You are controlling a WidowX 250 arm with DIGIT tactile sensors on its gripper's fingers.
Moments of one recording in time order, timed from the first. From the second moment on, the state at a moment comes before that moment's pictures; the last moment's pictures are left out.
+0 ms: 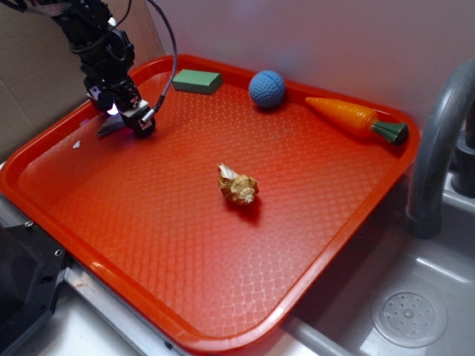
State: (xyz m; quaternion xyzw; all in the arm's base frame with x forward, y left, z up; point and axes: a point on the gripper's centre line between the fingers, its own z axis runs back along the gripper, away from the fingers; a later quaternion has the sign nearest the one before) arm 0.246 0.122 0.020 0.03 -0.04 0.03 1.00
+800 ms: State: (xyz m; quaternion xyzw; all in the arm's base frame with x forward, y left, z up) arm 0.245 0.121 0.019 0.04 -0.06 0.05 1.00
